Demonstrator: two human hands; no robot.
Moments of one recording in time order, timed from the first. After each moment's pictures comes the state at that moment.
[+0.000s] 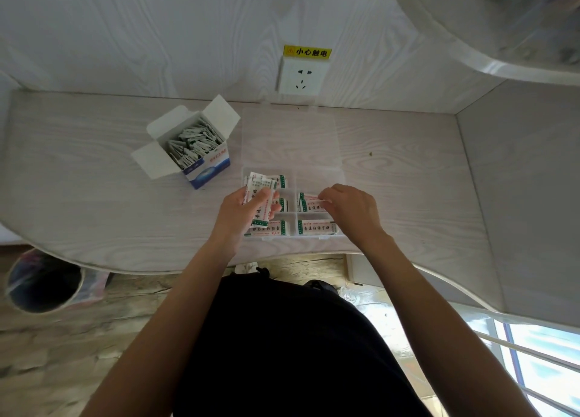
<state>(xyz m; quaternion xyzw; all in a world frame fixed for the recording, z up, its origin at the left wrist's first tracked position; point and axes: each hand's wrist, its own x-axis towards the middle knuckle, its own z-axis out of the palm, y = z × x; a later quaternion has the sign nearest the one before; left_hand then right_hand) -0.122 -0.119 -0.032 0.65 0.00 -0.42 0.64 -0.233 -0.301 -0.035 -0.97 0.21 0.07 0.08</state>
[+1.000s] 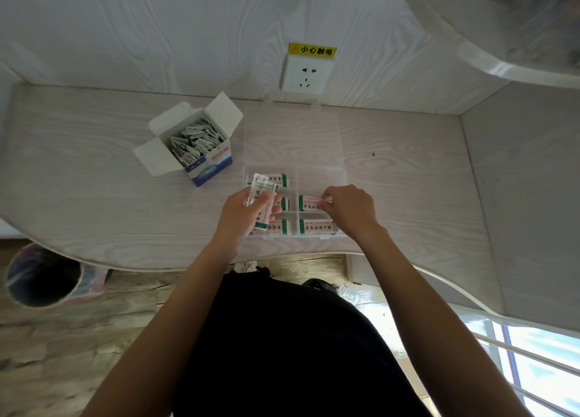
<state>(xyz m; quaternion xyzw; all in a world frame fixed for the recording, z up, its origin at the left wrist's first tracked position) -0.123 -0.119 -0.040 0.67 -0.01 -0.40 0.62 -0.216 -0.301 -0.035 -0.94 0.28 0.18 0.09</state>
